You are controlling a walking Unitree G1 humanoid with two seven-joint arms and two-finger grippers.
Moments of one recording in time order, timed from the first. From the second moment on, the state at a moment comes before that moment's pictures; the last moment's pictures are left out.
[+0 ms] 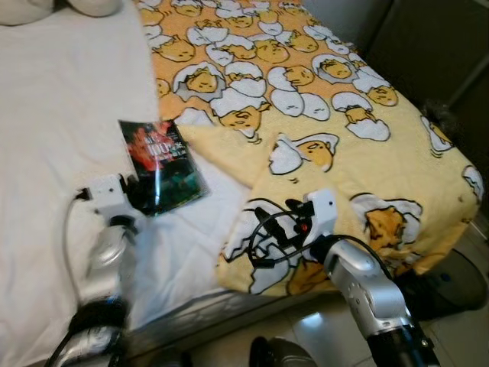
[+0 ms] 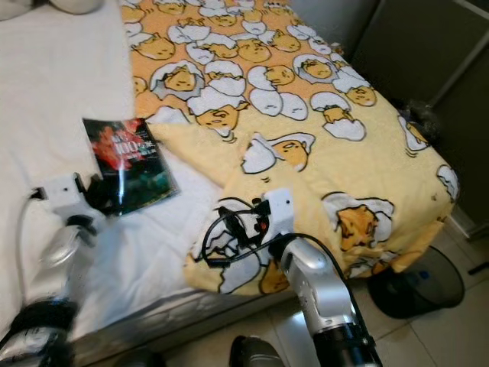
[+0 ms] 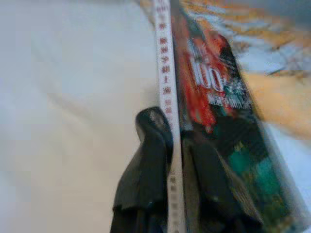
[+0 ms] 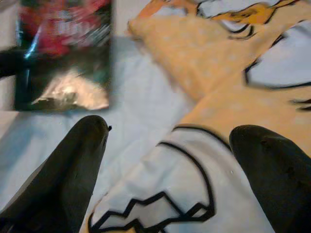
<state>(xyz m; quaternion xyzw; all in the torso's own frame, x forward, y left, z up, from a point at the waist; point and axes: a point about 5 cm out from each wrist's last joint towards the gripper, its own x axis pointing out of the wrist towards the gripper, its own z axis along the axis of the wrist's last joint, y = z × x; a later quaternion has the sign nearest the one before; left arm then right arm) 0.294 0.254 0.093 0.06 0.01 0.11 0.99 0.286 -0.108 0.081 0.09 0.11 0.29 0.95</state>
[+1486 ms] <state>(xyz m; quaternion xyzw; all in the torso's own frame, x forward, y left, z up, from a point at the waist) 0.324 0.165 0.087 0.06 0.06 0.01 1.00 0.299 -0.208 0.070 -0.02 -0.02 -0.13 0.99</state>
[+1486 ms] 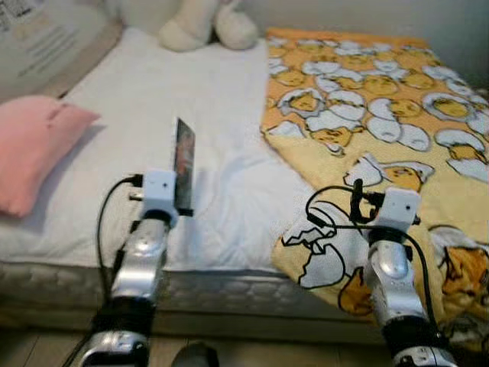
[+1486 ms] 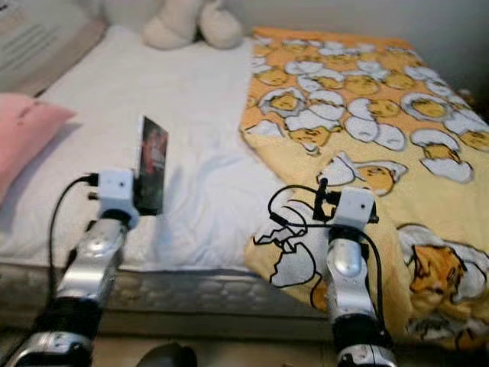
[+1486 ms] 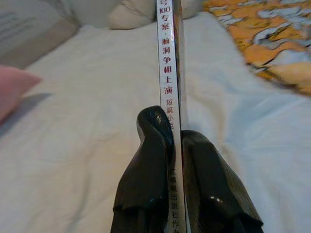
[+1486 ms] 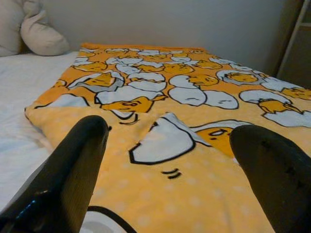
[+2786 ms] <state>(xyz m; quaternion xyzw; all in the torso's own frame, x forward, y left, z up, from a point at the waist) 0.350 0.133 0.084 0.08 0.09 -0.05 0.99 0.270 -0.209 0.066 0.00 -0.01 -0.13 0.99</state>
